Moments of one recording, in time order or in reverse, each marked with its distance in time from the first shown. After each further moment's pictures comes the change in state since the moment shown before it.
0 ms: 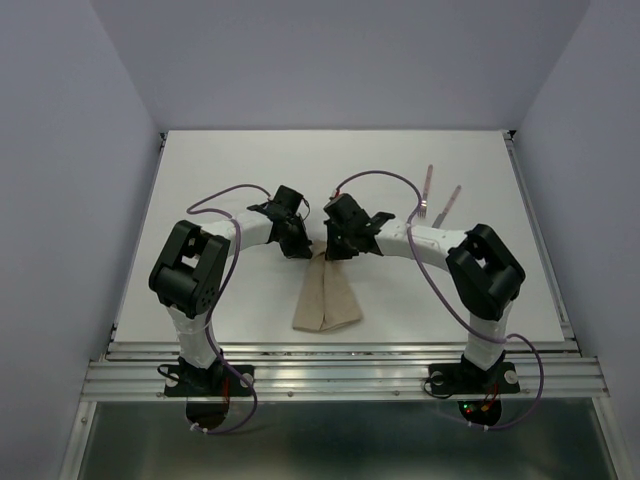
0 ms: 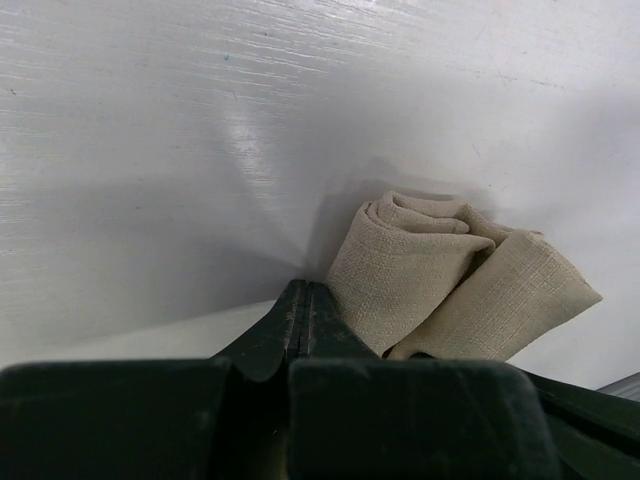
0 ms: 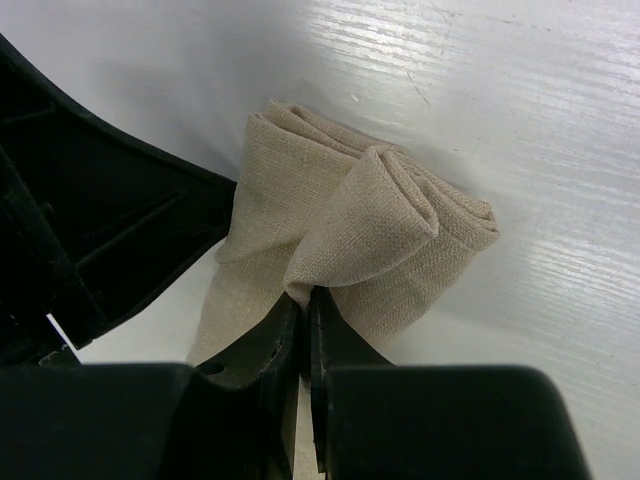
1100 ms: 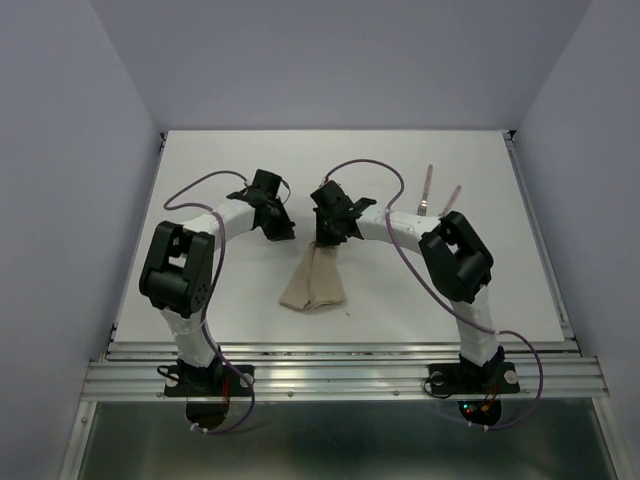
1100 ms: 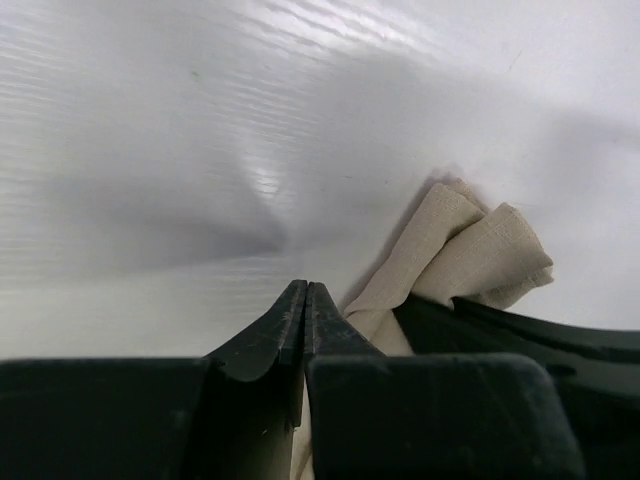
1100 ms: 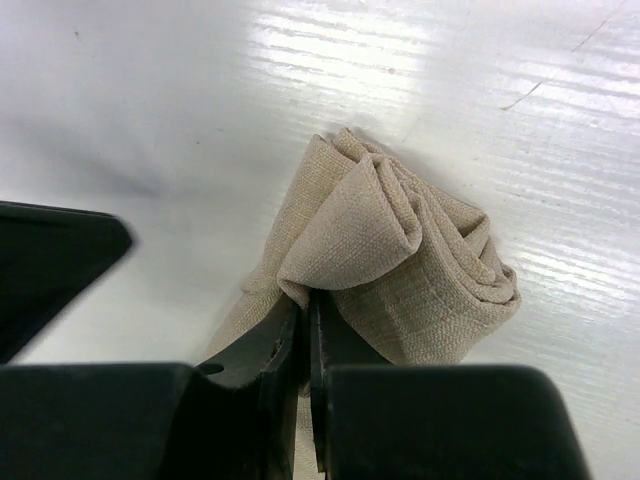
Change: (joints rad) left arm 0.108 0.013 0.082 -0.034 -0.051 0.016; right arm -0.029 0.227 0.269 -0.070 0.044 -0.019
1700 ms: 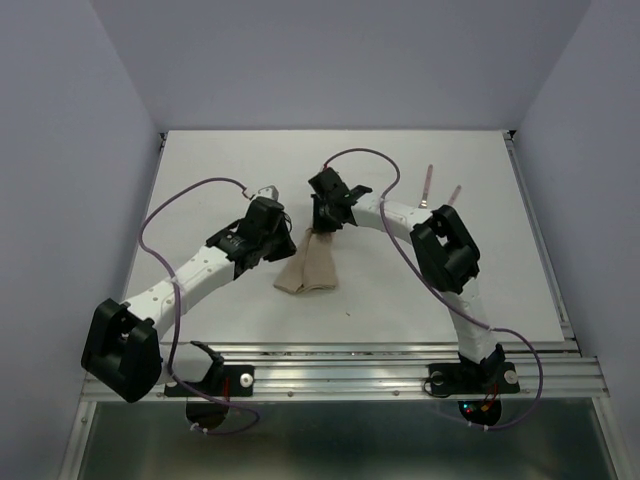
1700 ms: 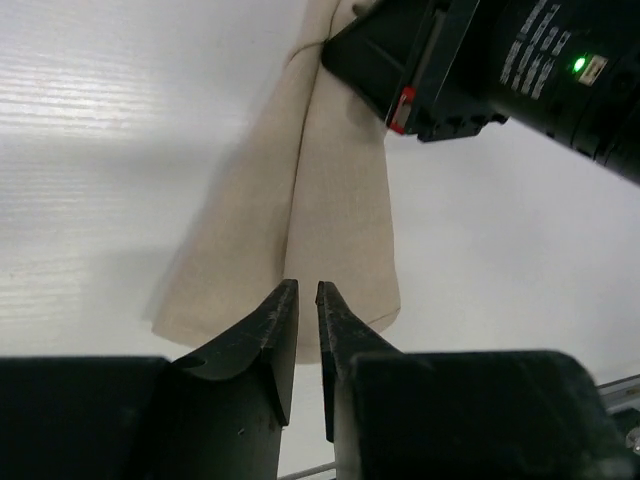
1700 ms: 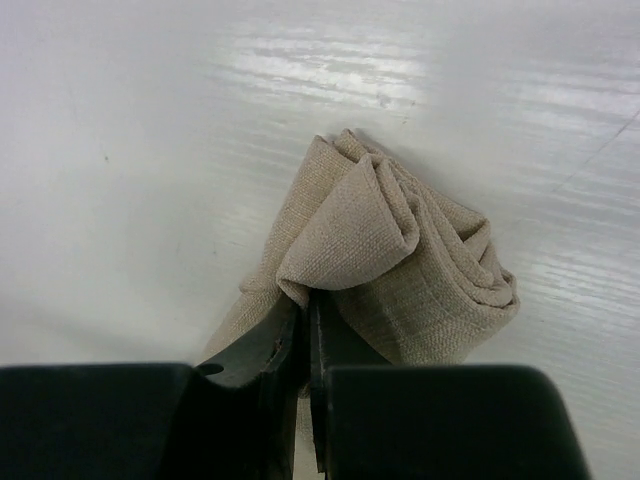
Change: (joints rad) left arm -0.162 -0.537 -0.267 -0.021 -0.191 0.051; right arm -0.039 0.123 0.186 -0.045 -0.001 -0.009
